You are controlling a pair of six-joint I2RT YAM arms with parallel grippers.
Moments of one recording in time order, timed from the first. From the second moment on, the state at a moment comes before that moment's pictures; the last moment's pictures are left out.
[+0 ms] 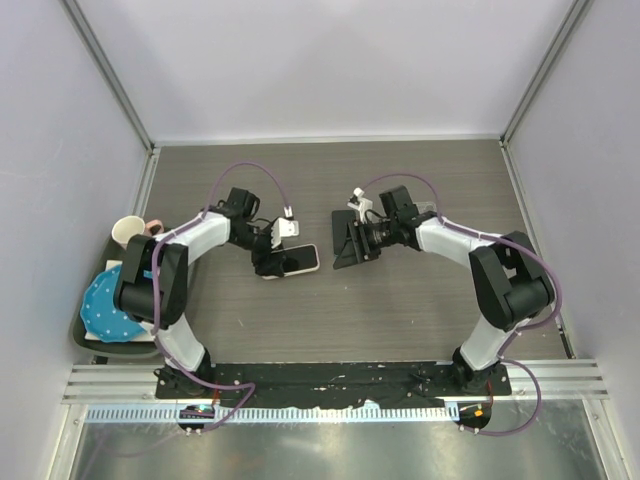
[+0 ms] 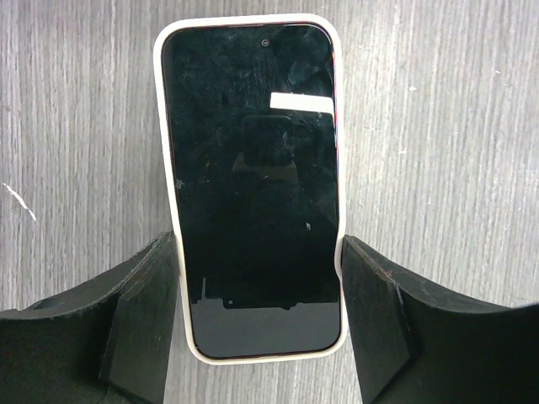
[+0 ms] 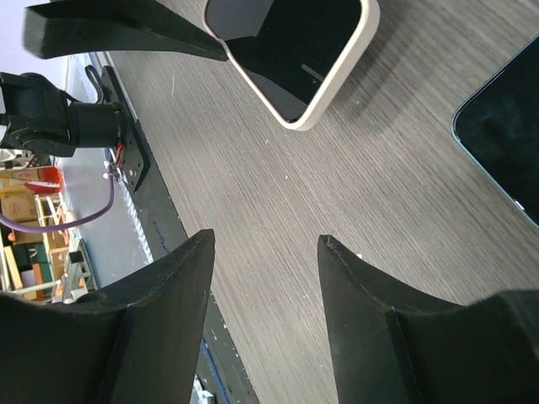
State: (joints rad) left arm -0.28 1.74 1.06 -0.58 0.76 1.05; right arm 0.43 1.69 1.00 -0.21 -0.87 0.21
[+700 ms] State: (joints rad) left arm -0.29 1.58 0.95 -0.57 0.83 1.07; right arm 0.46 1.87 1.10 -0.07 -1.01 0.43
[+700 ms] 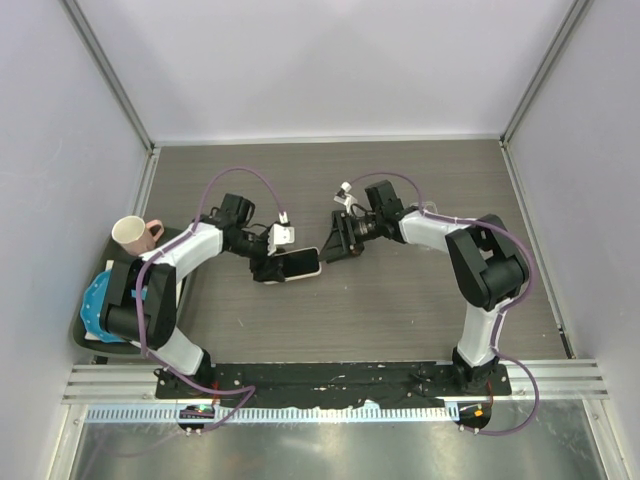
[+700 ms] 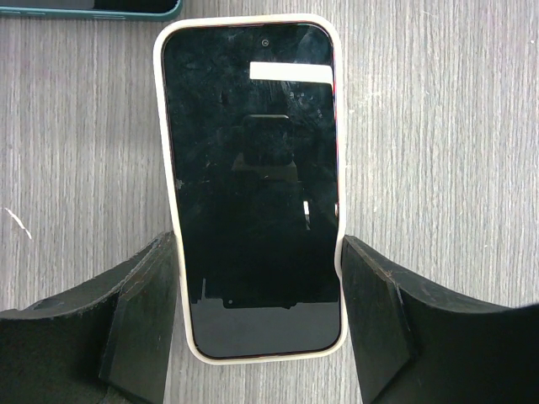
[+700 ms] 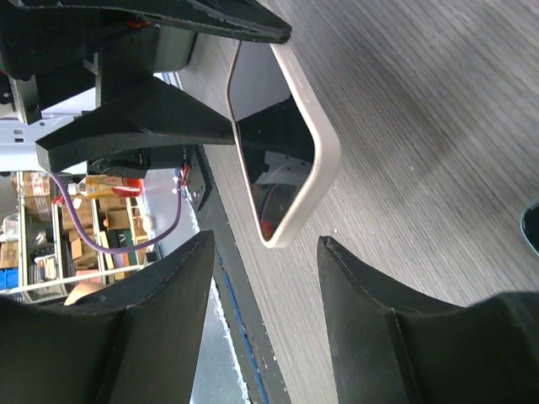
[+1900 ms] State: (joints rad) left arm -0.32 1.53 0.93 -0.50 0.84 1.00; right arm 0.51 1.96 1.19 -0.01 -1.04 0.52
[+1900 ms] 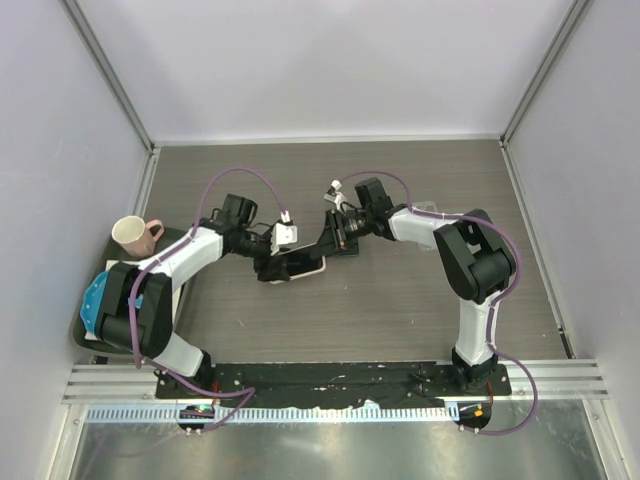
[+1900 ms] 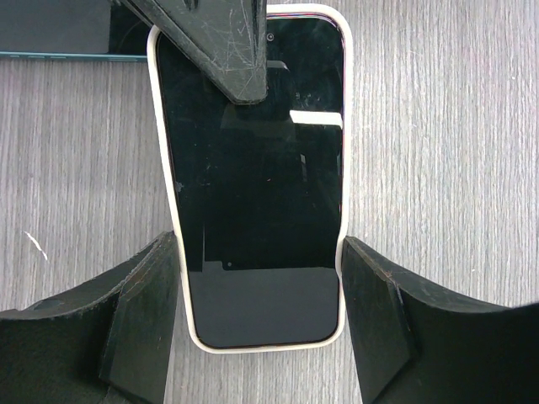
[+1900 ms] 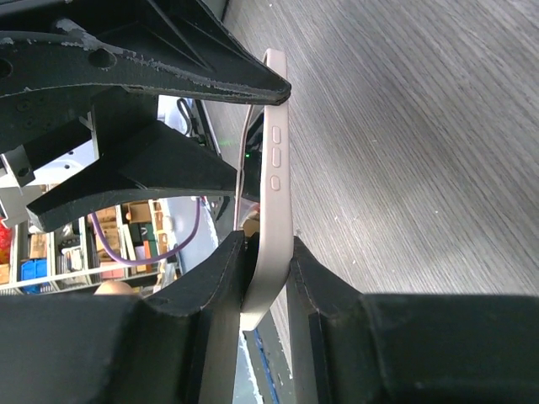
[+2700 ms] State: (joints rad) left arm -0.27 1.44 0.89 -0.44 0.90 0.91; right arm 0.54 1.88 1.18 -0.27 -0.93 0.14
